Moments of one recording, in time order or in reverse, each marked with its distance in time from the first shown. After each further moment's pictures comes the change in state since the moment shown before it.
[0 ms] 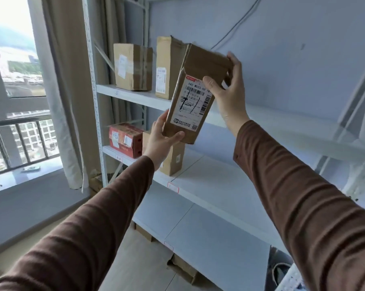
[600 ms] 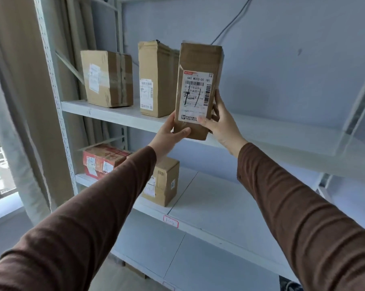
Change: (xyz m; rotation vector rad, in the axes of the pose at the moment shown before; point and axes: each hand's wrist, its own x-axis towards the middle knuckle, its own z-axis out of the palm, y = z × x) left_hand 0.214 -0.065 -0.006 0.000 -0.338 -0.037; right_hand 0.084 0.159 0.053 -0.246 -0.191 0.261
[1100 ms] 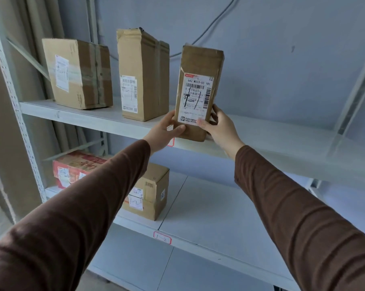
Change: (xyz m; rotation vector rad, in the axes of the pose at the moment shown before) left_hand 0.105 -0.047 -0.028 0.339 -0.147 0.061; right_hand 0.060 0.059 0.007 -0.085 0.118 0.110
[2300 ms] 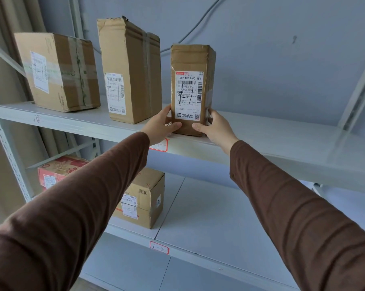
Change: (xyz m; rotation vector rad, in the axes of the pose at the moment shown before) left_hand 0.068 -0.017 0.003 0.206 -0.007 -0.047; right_hand 0.045 0.030 0.005 -0.171 -0.016 0.130
